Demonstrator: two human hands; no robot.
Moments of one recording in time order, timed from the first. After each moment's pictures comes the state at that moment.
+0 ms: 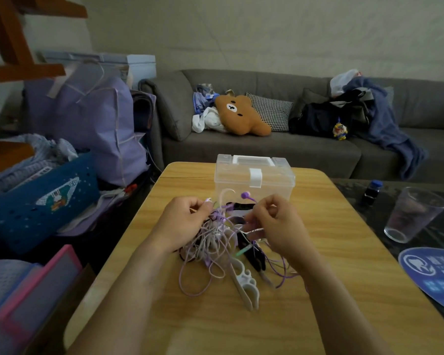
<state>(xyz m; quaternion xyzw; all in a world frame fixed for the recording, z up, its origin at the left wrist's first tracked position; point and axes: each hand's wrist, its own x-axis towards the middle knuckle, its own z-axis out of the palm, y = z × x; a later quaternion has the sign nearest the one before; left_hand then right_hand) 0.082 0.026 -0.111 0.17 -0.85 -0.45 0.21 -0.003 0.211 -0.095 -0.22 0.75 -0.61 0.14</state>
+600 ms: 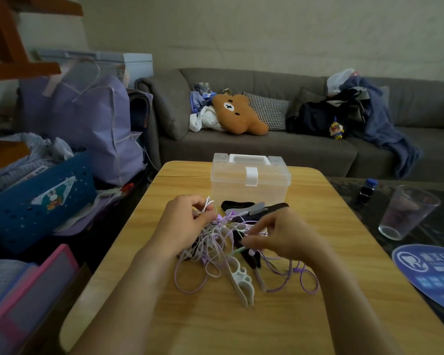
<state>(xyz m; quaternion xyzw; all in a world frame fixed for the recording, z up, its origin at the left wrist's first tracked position) 0.080 0.040 -0.109 0.18 -0.88 -0.37 0.22 -0.017 0.236 -0.088 -0.34 0.88 -0.28 0.14</state>
